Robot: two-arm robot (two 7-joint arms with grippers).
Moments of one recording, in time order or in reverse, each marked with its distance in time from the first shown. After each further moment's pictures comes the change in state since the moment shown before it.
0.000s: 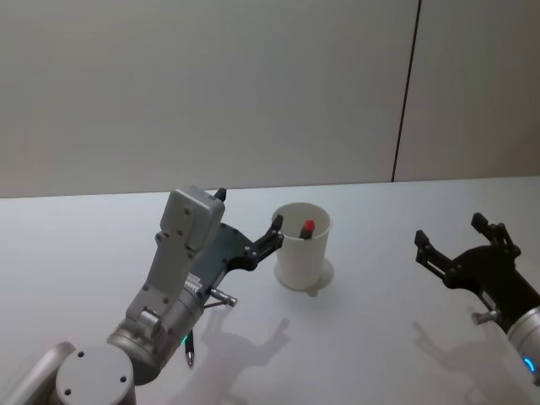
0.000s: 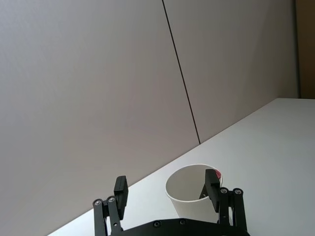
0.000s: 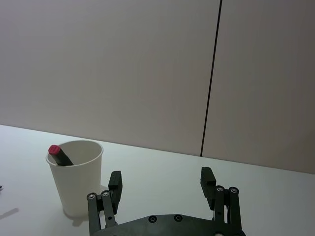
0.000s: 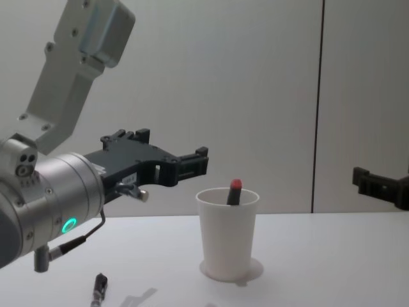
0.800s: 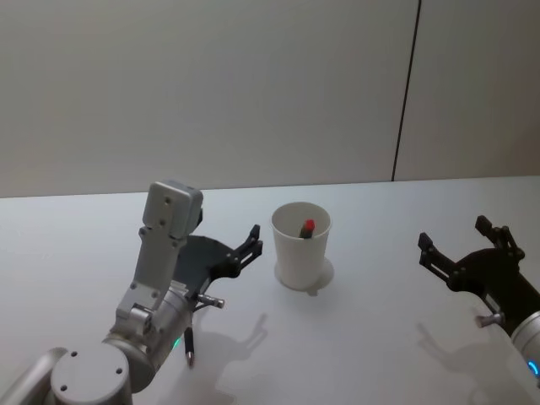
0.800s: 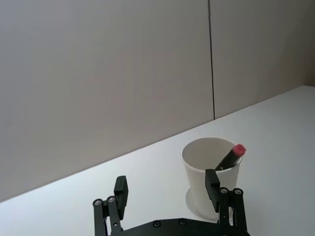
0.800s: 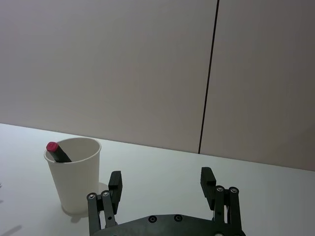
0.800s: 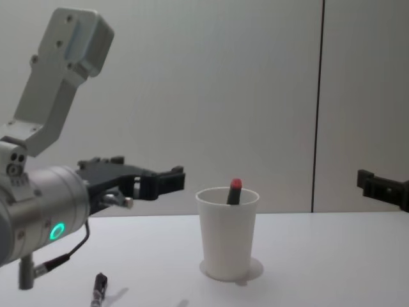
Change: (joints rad) left arm 0.027 -0.007 -0.022 -0.041 -0.112 0.154 0.103; right arm -0.014 0.007 0.004 -0.013 0.003 0.008 -0.007
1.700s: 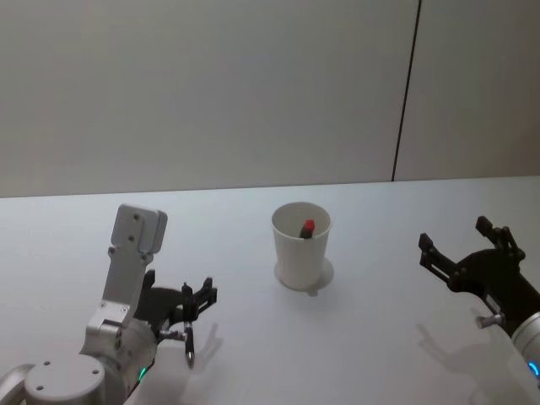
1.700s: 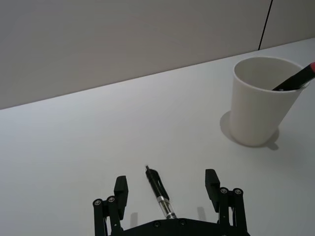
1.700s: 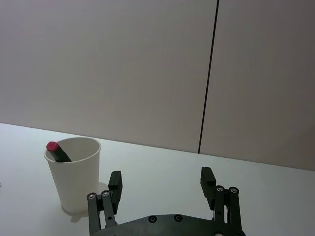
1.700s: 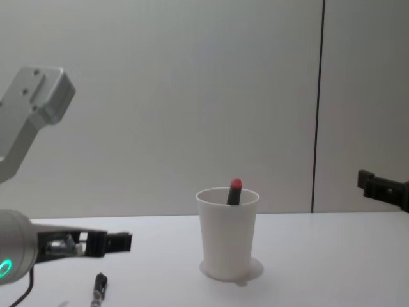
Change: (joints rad) left arm 0.069 0.040 -0.055 -0.078 -0.167 0.312 0.176; right arm -0.002 0.001 0.000 -0.002 0.000 0.001 -0.001
